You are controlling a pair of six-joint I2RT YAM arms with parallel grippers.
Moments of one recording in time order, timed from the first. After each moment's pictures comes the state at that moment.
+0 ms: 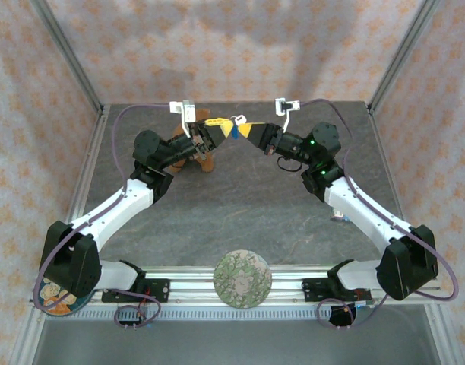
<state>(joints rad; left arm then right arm) -0.40 1.35 0.97 0.78 0.71 -0.69 0.48 1.30 1.02 0.56 -0.78 0.96</state>
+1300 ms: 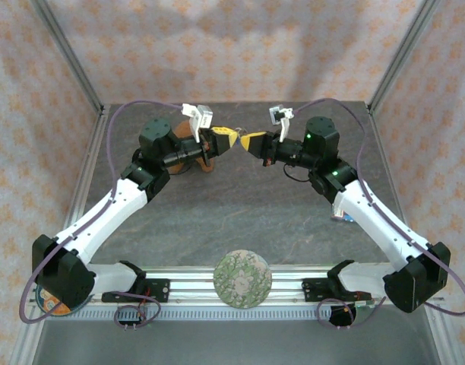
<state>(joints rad) -0.46 1.28 1.12 0.14 0.65 -0.30 0.52 1.21 1.14 -0.05 -0.67 0.49</state>
